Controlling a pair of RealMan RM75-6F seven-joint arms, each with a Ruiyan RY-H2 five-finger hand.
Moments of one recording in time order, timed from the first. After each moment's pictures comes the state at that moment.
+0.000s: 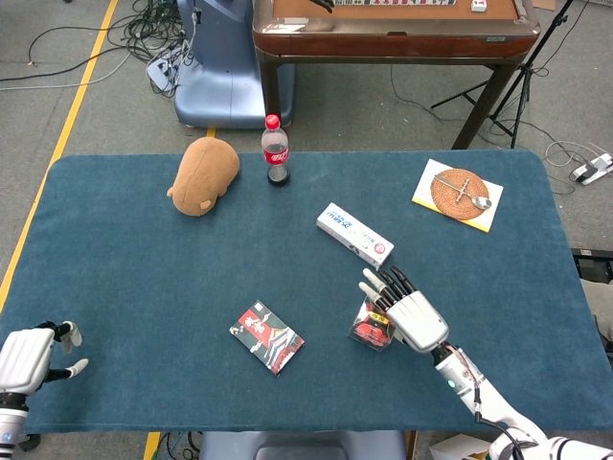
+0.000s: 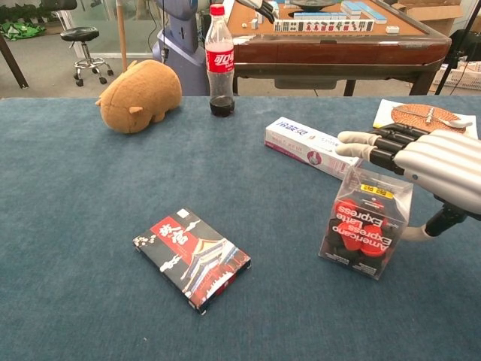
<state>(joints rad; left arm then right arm) -0.13 -1.10 0.00 -1.61 1.44 1.35 0.05 0.43 -1.51 0.03 -1.37 -1.69 1.19 -0.33</state>
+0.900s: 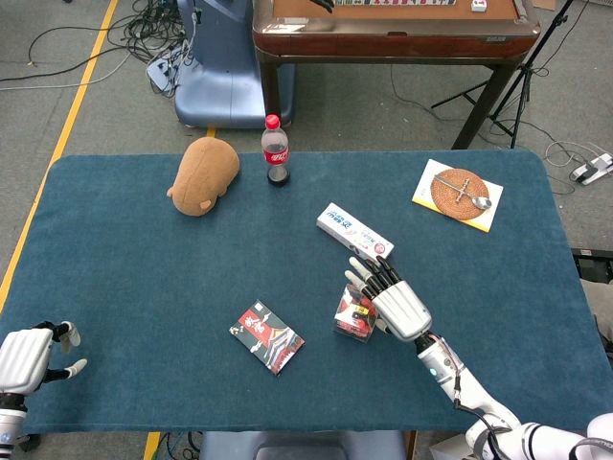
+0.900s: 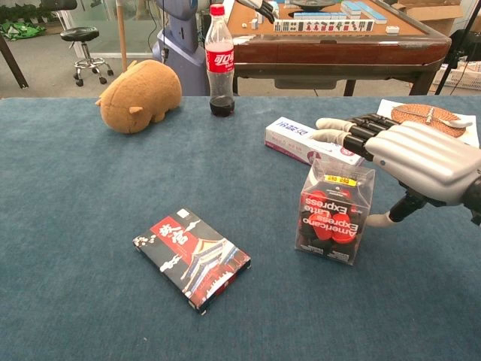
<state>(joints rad) -0.13 -1.10 0.00 -1.62 1.44 1.35 0.05 0.49 -1.62 0.06 -1.28 -1.65 1.20 -0.28</state>
